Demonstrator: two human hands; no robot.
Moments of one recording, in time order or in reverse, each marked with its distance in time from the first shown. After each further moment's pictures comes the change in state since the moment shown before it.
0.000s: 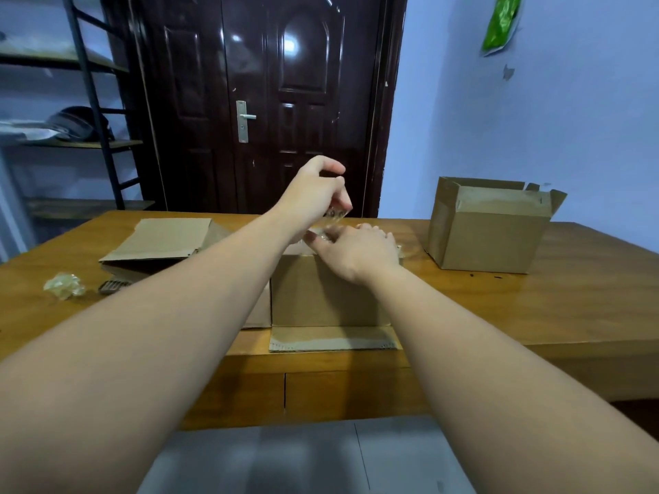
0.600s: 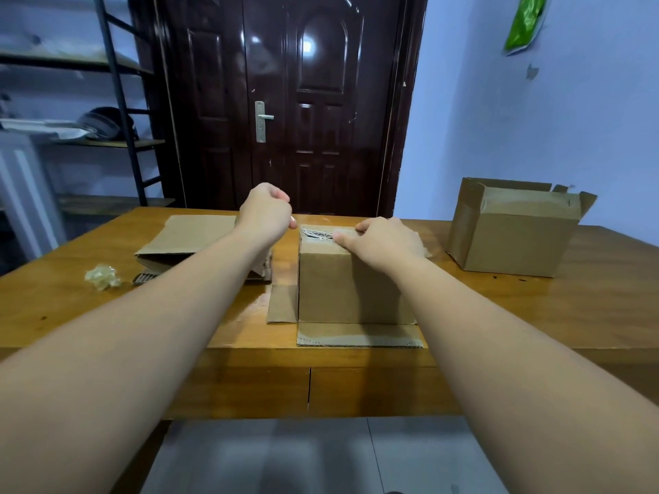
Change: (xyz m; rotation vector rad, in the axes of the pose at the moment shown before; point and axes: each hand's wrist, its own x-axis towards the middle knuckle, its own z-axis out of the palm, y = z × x) left_hand -0.013 -0.048 -0.064 0.229 0.391 -0.252; right_hand 0.017 0.000 0.006 0.095 0.043 0.077
